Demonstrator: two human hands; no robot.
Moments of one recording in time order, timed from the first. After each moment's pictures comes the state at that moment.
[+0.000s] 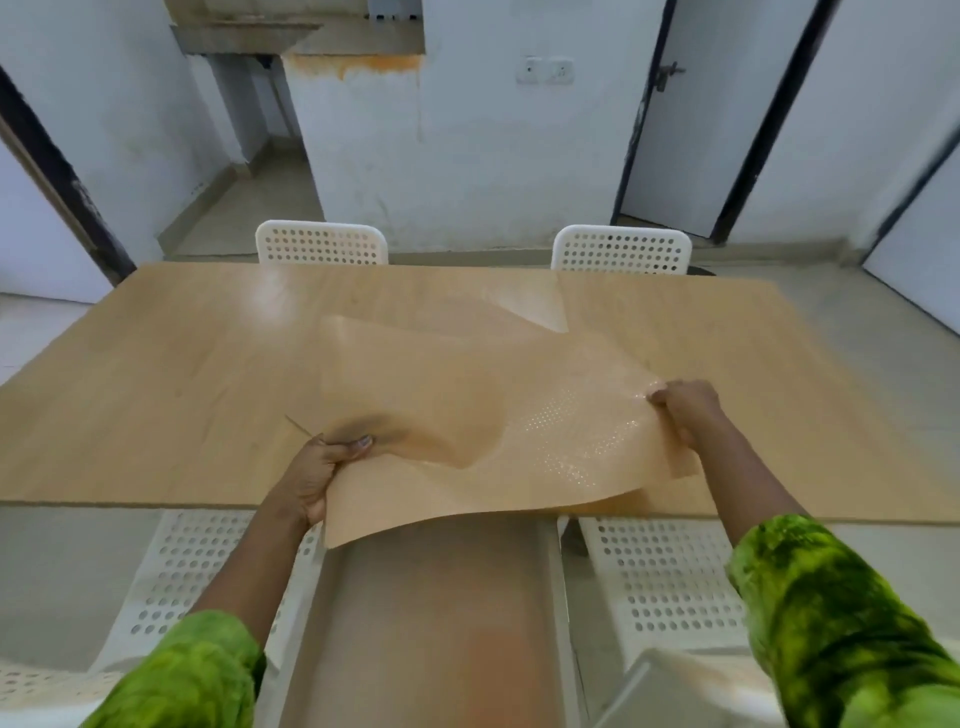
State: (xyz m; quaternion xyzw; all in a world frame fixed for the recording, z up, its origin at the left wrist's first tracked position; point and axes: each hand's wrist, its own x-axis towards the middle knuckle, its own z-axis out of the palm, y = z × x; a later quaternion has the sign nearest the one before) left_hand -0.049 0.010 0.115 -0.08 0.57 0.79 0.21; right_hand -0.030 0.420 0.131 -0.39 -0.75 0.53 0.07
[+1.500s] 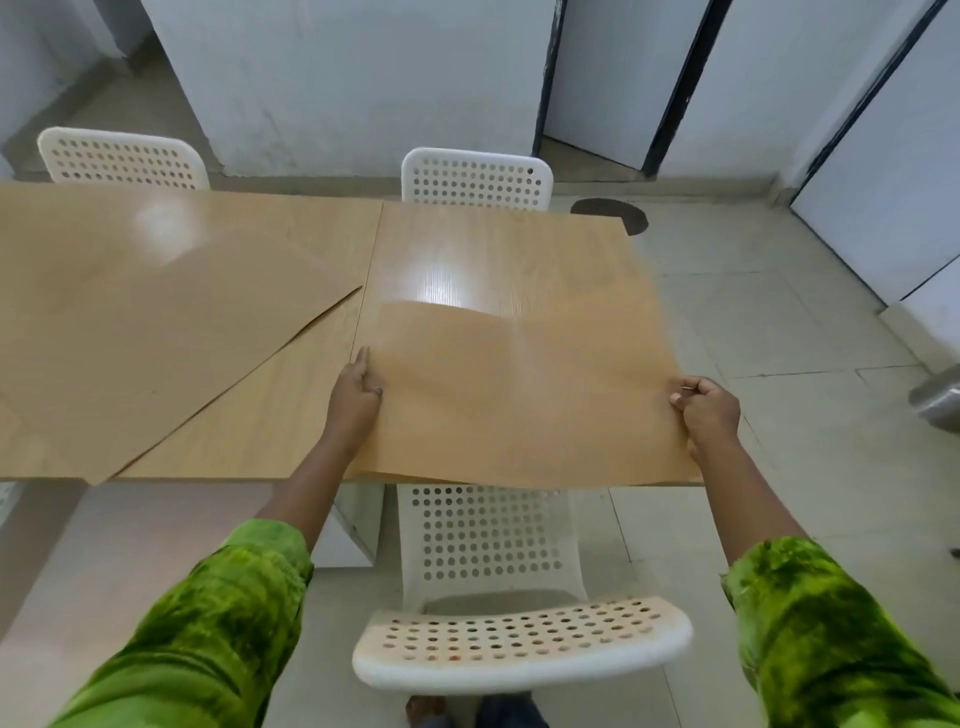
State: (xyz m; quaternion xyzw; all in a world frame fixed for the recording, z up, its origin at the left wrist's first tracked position) left_hand -0.021 0.403 0.067 -0.03 0.85 0.52 0.11; right_hand 0.078 0.784 0.060 -0.44 -0.67 0.57 0.17
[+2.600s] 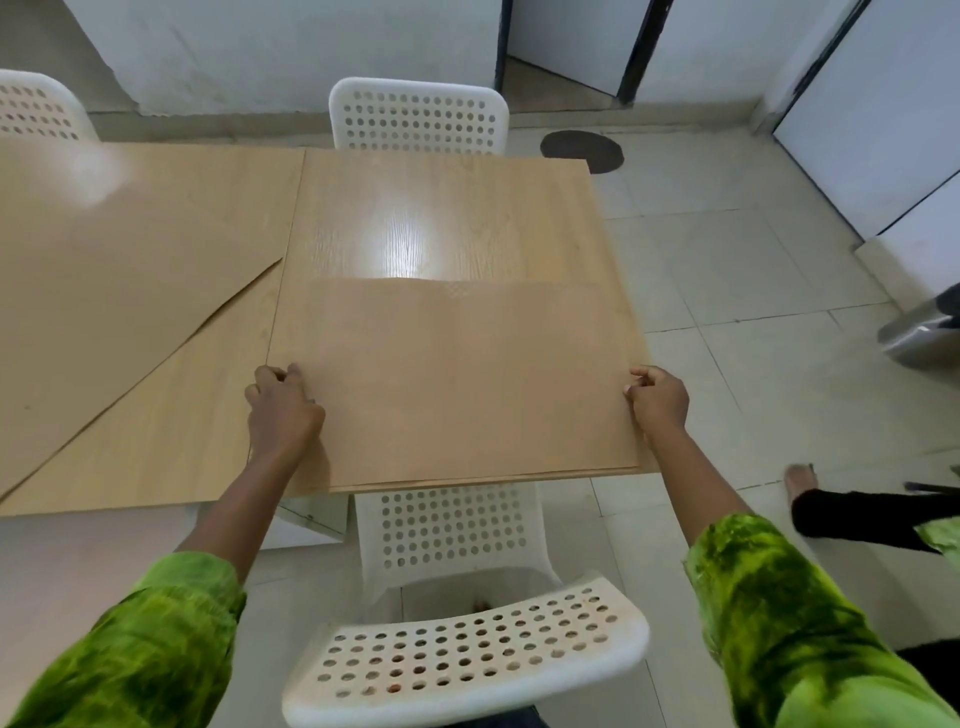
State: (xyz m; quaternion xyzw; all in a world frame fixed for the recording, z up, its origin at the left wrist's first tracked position) left_hand -0.044 0.429 0.033 -0.07 0.98 0.17 0.11; right_hand 0.060 0.810 0.022 -0.45 -0.79 0.41 0.07
